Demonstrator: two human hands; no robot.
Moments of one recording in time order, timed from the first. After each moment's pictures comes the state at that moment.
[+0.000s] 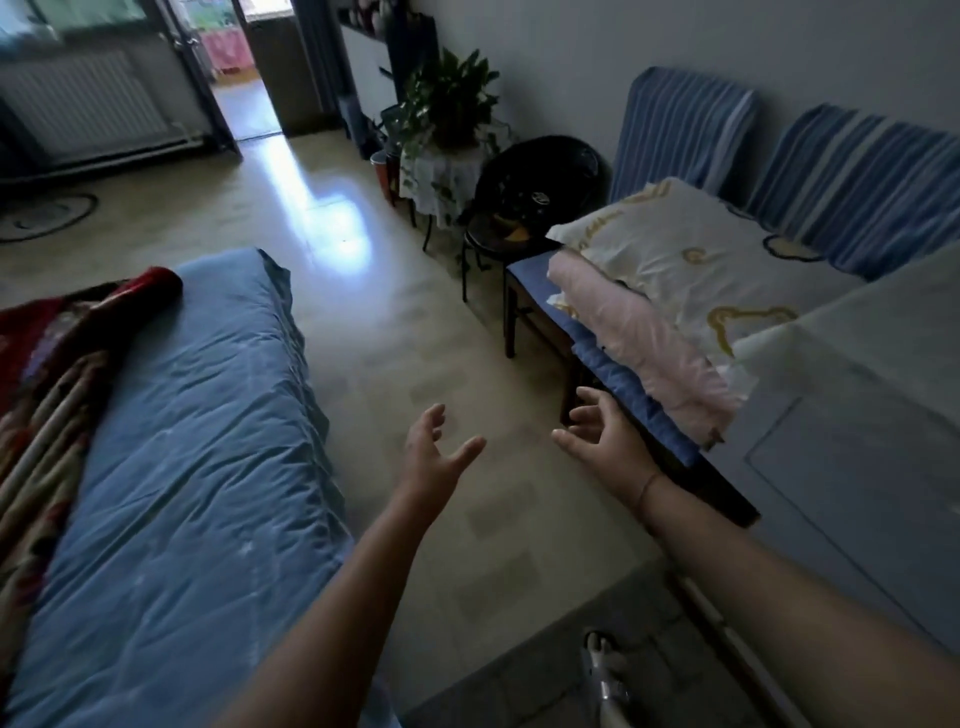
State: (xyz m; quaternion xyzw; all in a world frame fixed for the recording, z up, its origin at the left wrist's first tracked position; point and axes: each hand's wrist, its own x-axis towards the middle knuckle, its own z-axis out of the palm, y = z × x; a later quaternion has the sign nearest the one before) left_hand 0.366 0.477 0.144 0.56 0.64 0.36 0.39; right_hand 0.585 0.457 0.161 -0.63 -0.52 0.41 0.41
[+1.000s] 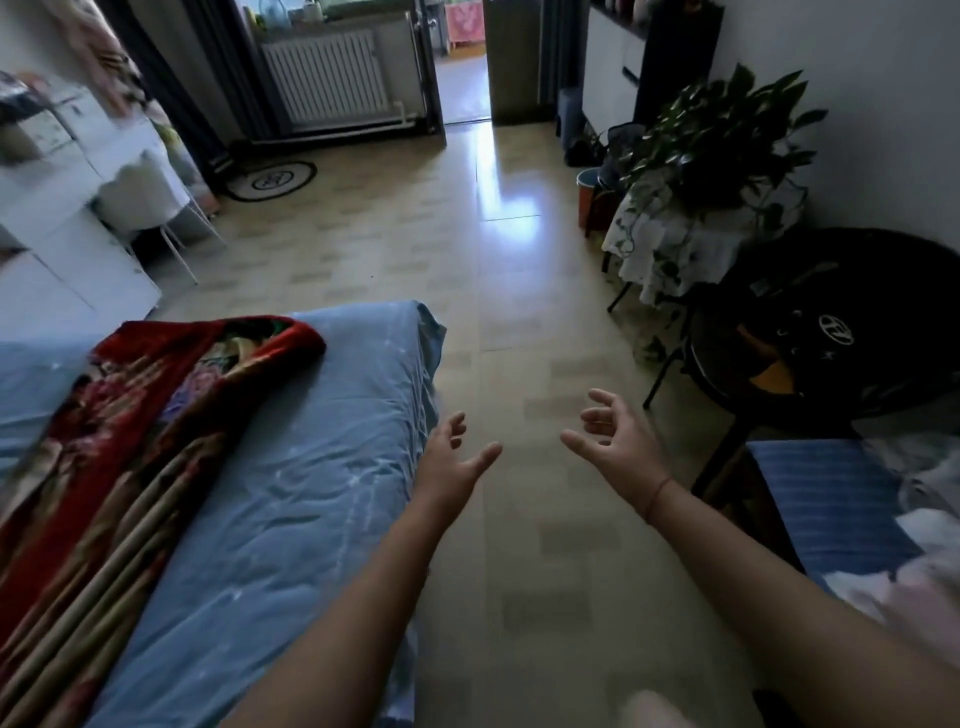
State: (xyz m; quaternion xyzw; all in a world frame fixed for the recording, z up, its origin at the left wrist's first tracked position) left_hand 0.137 1.072 0.165 0.43 0.74 0.40 0.32; right_hand 0.341 1.141 0.177 -0.51 -0.63 0.49 0.33
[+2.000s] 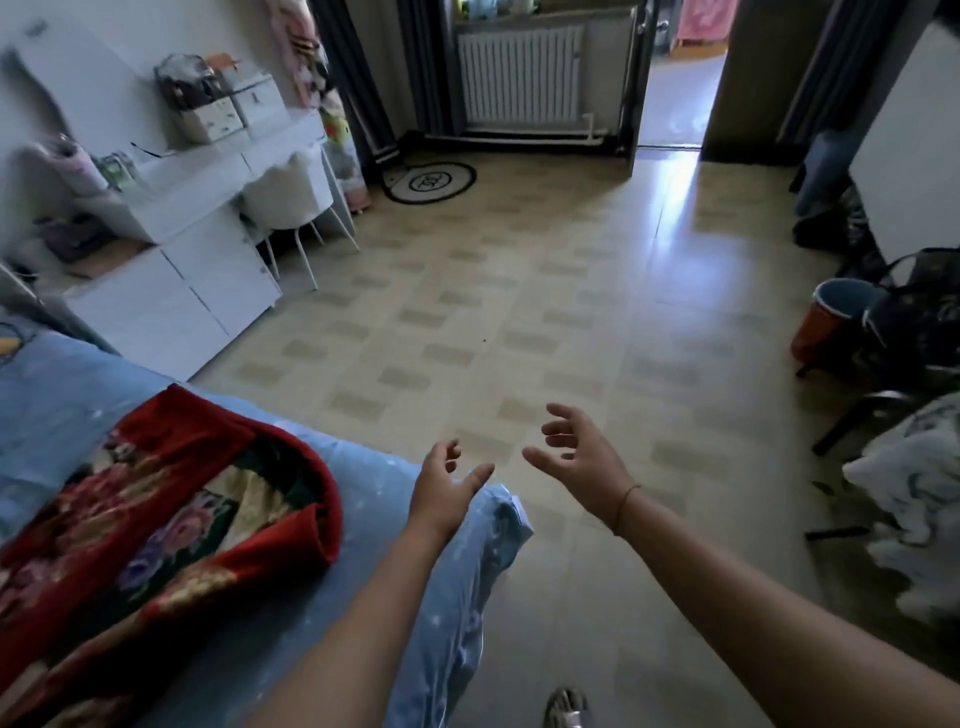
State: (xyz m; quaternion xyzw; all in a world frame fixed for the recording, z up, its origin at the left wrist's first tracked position) left_hand -0.235 1.670 0.149 0.22 0.82 0.47 0.25; right_hand -0.104 1.804 0.179 -0.33 -0.73 0.57 0.18
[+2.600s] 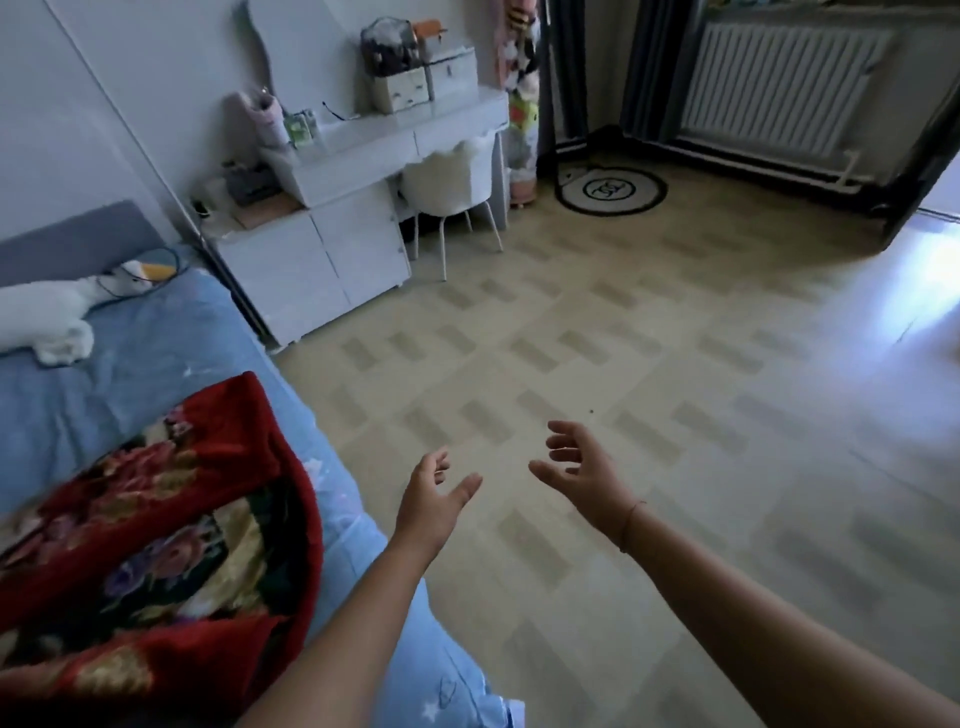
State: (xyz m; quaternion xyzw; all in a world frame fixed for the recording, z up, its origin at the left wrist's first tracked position) left_hand -0.500 1.890 0.140 0.01 0.85 0.52 0.13; right_hand -0.436 2.083 0.173 -0.16 -0.79 0.58 0.02
